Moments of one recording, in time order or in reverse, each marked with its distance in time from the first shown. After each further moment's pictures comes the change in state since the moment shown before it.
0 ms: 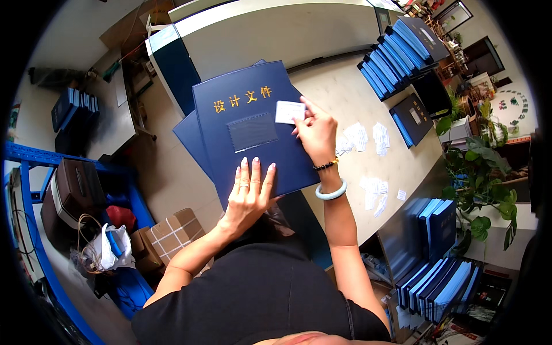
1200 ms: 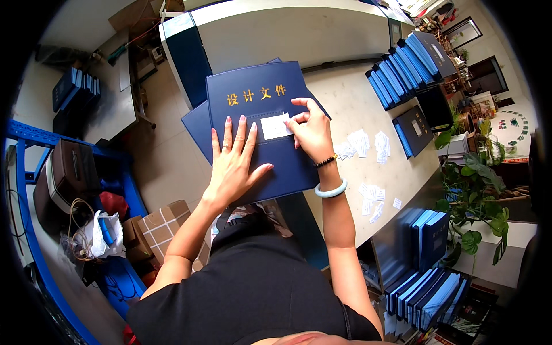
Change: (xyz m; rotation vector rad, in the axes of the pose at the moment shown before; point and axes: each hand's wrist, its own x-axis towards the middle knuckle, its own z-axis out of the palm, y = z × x) left_hand 0.028 -0.062 -0.006 -0.205 -0.174 -0.264; right_hand 0.006 -0.022 0.019 0.035 -0.295 0.175
